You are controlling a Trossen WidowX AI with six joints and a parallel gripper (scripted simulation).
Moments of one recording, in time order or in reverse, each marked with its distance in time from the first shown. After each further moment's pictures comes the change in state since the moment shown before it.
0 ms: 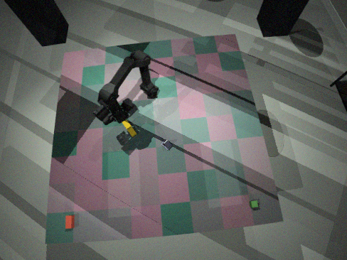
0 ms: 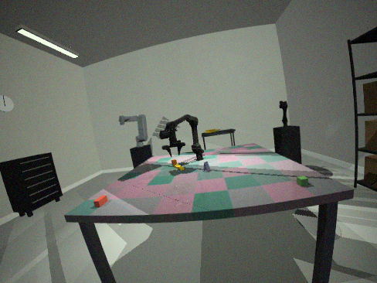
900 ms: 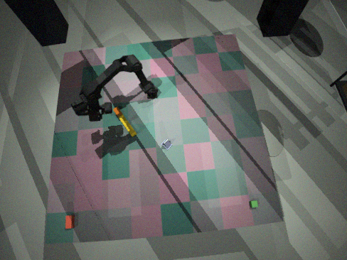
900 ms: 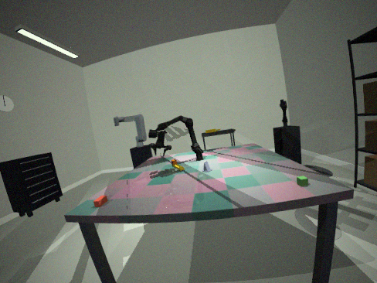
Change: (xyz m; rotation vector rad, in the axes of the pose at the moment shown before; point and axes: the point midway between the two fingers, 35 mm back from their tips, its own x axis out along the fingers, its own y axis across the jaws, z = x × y) arm -0.011 -0.102 -0.095 0.450 0.130 -0.243
